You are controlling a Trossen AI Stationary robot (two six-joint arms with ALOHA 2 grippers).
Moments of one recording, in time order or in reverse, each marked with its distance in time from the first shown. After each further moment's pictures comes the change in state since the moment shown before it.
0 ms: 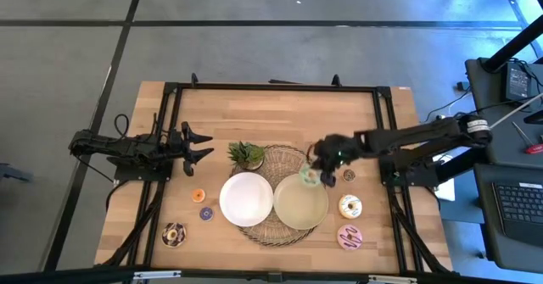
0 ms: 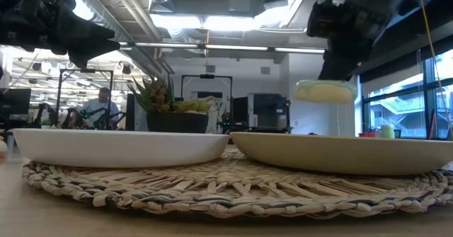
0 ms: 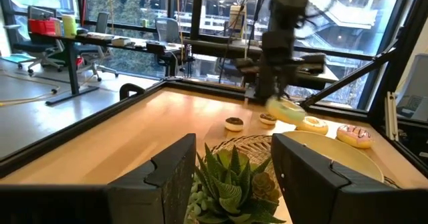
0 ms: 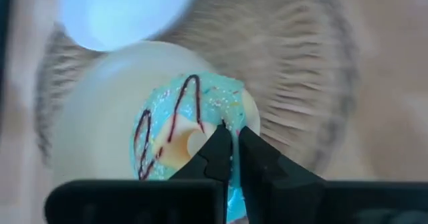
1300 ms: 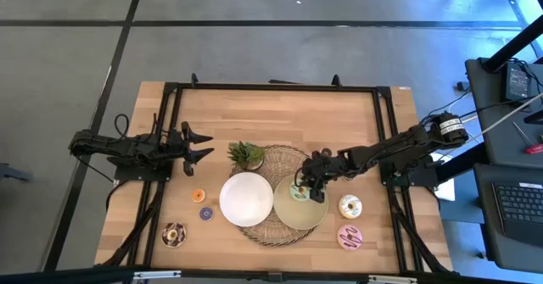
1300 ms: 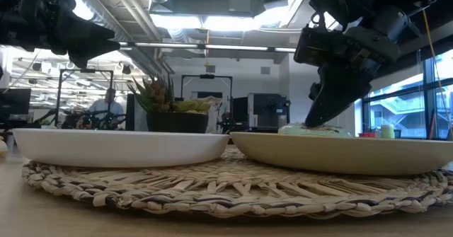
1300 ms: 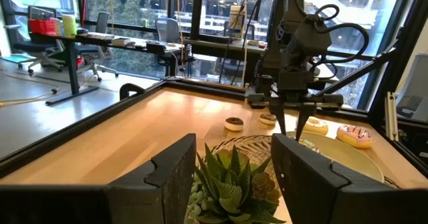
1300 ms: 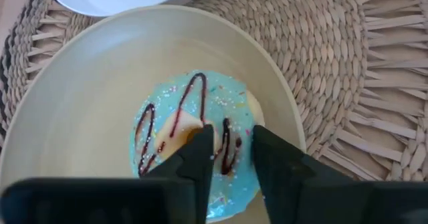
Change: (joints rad) left arm 0.000 0.000 0.000 0.000 0.000 -0.001; right arm 0.122 0.282 -0.041 0.304 0.057 0.003
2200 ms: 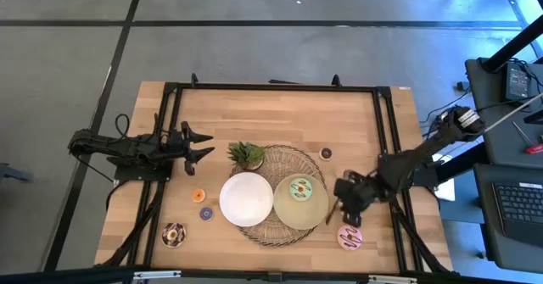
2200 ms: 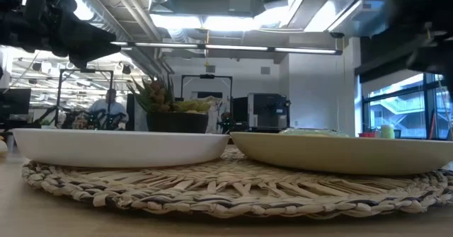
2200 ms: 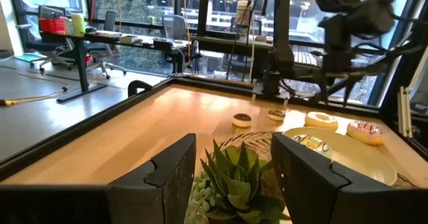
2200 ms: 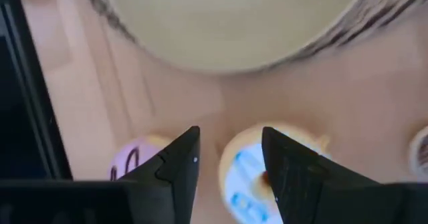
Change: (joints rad) left arm 0.000 0.020 0.000 0.001 -0.027 0.009; right arm 0.436 -0.247 0.099 -0.656 0.044 0.562
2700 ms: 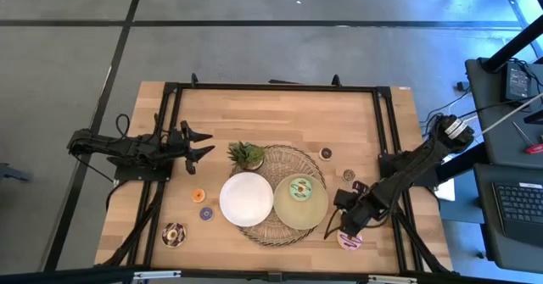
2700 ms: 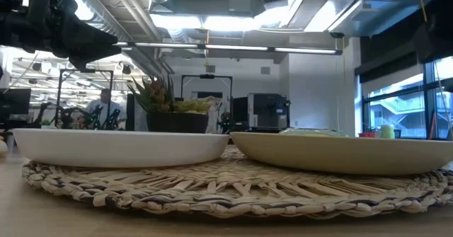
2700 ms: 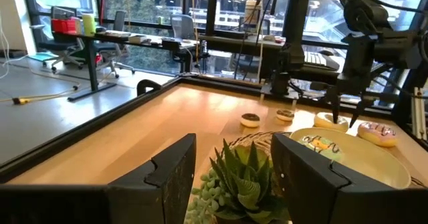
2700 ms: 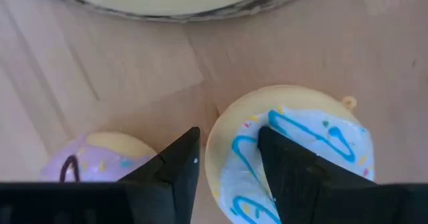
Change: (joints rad) left arm 0.000 0.011 0.000 0.001 -0.034 0.000; right arm 0.125 0.220 0.000 0.009 0.065 0.219
